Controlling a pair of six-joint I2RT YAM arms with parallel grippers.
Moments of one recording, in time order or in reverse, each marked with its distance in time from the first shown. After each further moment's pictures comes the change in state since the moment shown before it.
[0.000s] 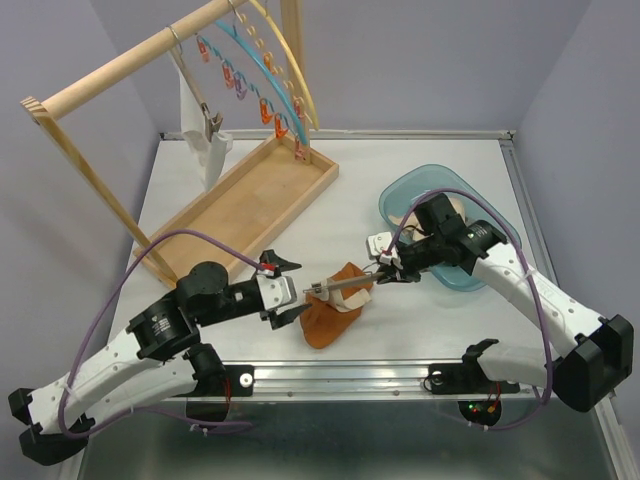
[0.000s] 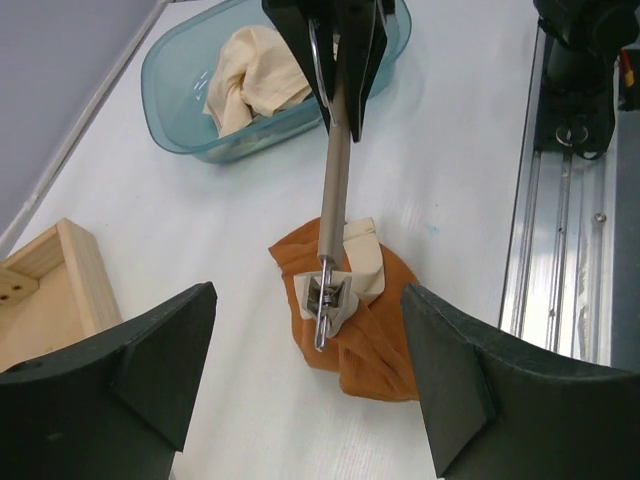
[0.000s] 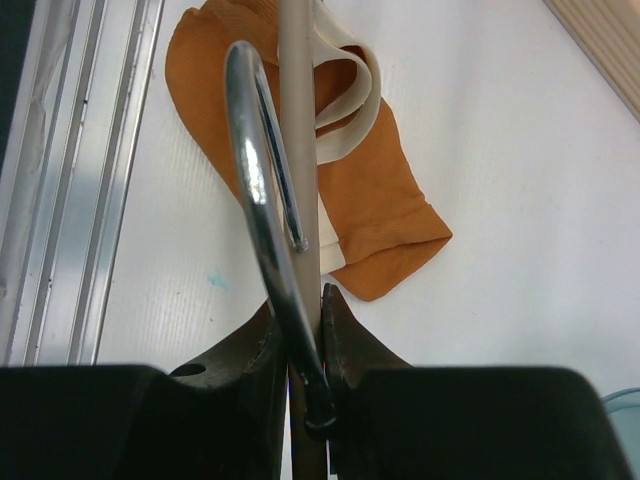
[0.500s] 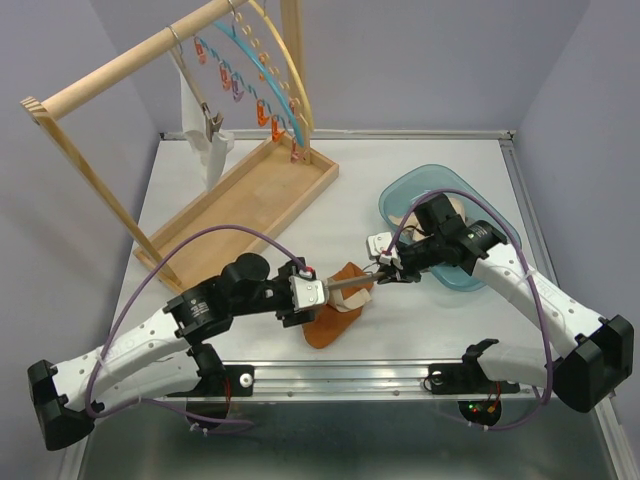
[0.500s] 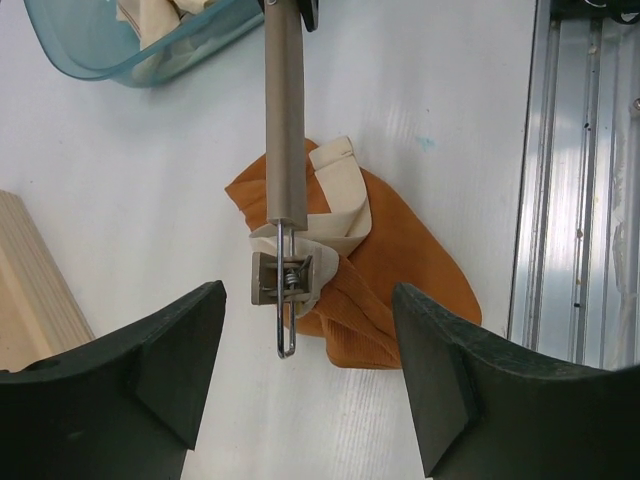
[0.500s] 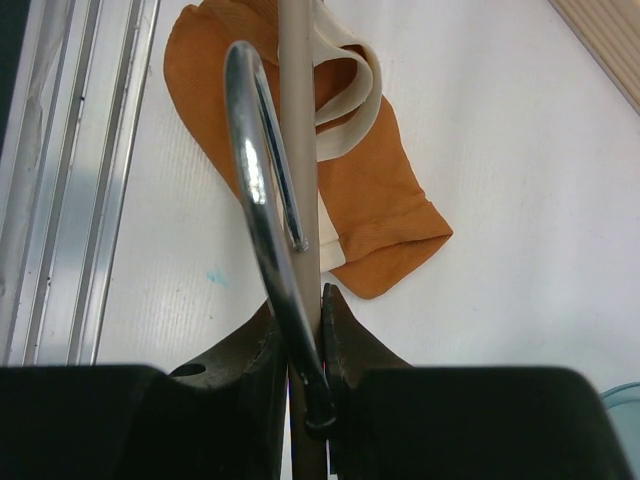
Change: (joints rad) left arm 0.000 0.166 -0.058 0.000 0.023 0.119; right arm 0.000 -0.012 -0.004 0.000 0.012 0.003
